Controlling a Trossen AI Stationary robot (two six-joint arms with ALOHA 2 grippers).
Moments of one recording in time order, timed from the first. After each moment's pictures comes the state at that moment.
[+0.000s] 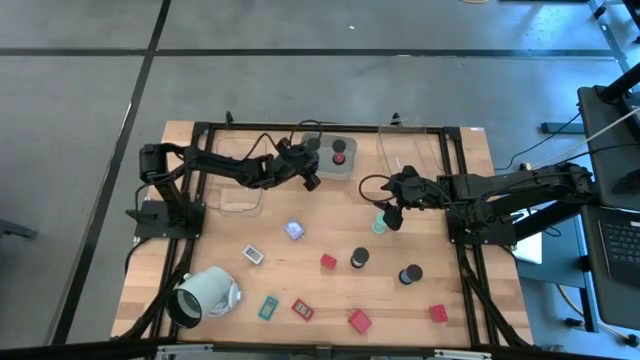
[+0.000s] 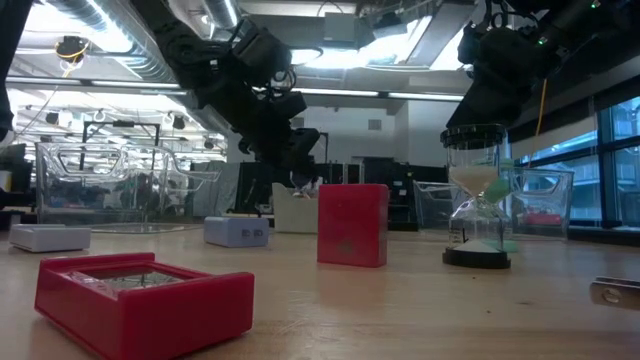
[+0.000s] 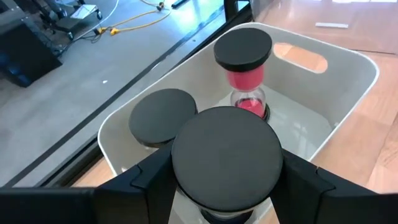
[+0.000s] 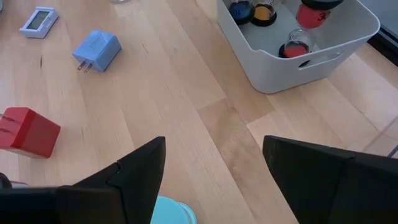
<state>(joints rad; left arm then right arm) 0.29 1.71 0.85 0.29 -0.49 -0.08 0.06 1.03 0.64 -0.38 0.30 0.39</state>
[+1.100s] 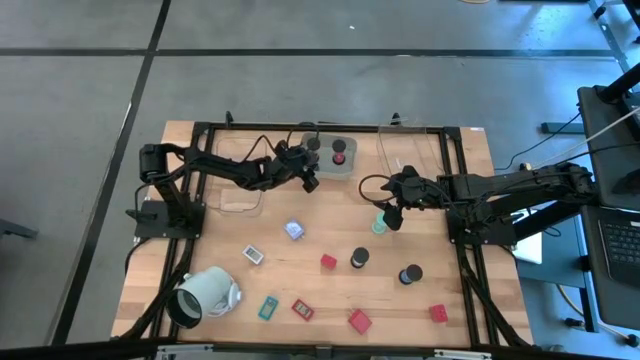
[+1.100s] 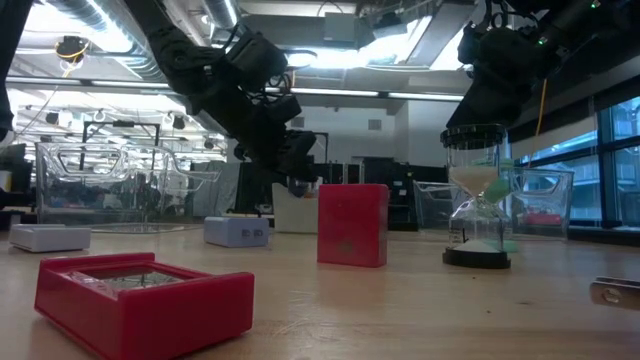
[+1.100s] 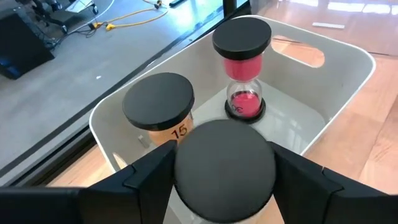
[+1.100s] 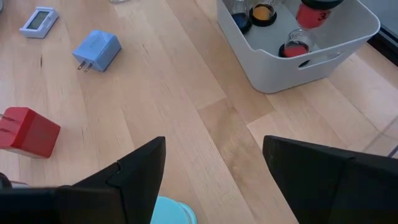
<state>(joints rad) 0.29 1.71 0.81 0.34 -0.47 -0.13 0.06 1.03 0.64 -0.38 0.30 0.39</state>
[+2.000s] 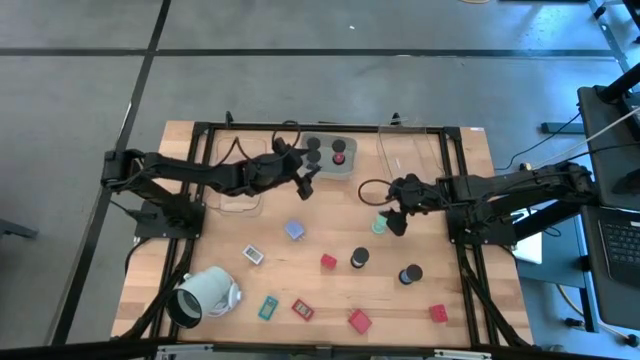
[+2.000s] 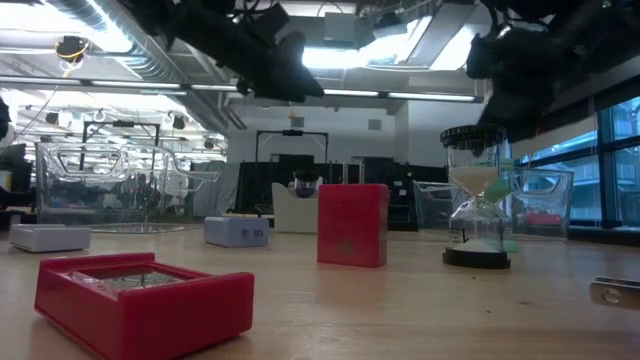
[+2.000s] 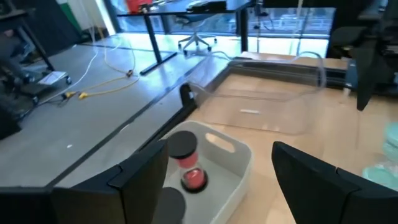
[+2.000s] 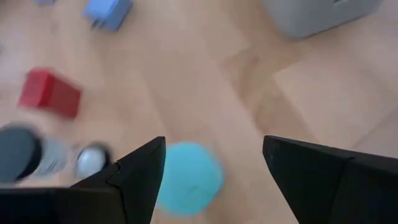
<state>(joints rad) 0.13 1.41 0.81 0.31 -0.48 -0.02 0.09 1.03 0.64 -0.50 0.18 0.51</state>
